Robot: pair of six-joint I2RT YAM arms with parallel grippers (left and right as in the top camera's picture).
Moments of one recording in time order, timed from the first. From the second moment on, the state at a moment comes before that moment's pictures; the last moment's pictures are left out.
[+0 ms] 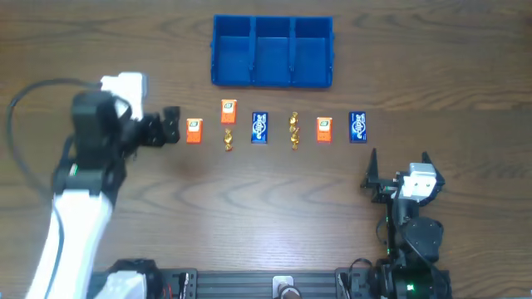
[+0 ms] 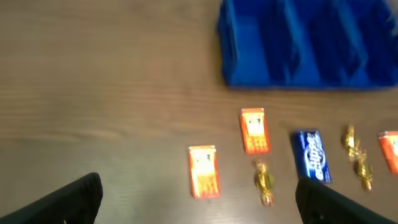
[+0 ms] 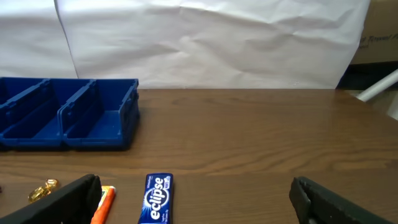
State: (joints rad) left arm -0.04 1.15 0.90 -0.51 0.18 -0.06; right arm 0.03 0.01 0.01 -0.07 0.12 -0.02
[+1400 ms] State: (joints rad) left arm -0.23 1.80 1.01 -0.48 -0.04 -0.17; right arm 0.03 0.01 0.01 -0.07 0.12 -0.02
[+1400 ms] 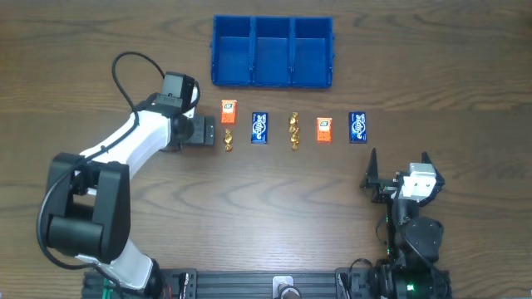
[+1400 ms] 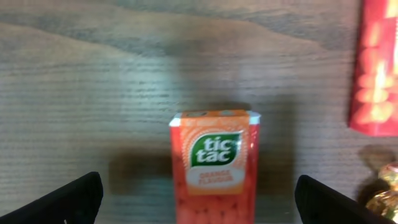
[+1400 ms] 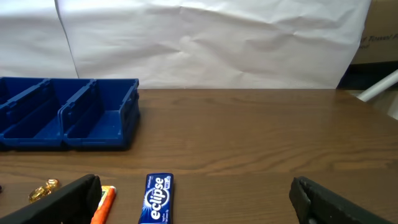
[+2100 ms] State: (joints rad) left arm -0.23 1.83 1.02 -0.46 -0.05 -0.23; right arm 0.03 0.01 0.01 -0.07 0.12 -0.02
